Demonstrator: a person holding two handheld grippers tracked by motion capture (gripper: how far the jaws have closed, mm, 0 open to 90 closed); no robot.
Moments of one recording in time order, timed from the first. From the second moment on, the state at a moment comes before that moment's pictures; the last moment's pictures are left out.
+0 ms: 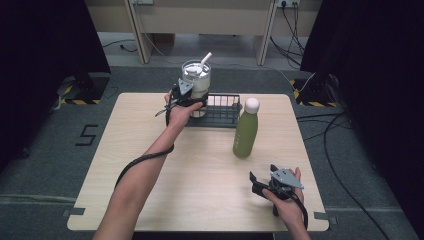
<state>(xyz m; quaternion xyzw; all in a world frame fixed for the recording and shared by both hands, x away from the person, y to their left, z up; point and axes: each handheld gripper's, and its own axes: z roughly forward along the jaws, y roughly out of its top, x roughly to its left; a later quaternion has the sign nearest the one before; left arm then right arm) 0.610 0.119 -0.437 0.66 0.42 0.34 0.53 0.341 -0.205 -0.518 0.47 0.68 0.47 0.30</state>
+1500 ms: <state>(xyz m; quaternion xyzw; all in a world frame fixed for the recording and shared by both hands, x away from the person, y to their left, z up) 0.588 0.132 -0.425 0.67 0.38 0.35 0.53 0.341 -0.203 -0.517 0.47 0.69 0.47 0.31</state>
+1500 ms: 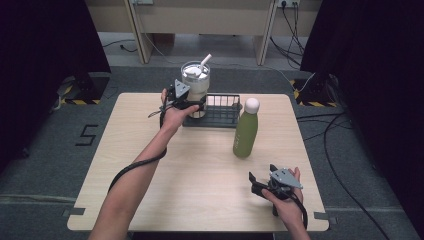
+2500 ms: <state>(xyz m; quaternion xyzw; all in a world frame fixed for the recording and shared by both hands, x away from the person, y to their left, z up) 0.539 0.173 -0.429 0.67 0.38 0.35 0.53 0.337 -0.212 -0.504 0.48 0.67 0.47 0.32</state>
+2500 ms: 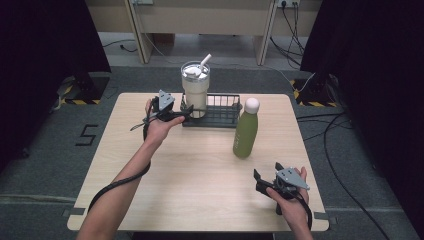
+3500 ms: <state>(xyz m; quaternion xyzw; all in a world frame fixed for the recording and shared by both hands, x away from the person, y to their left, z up) 0.514 0.192 -0.429 0.67 0.38 0.35 0.53 0.351 -0.204 -0.466 0.45 0.65 0.50 0.35</state>
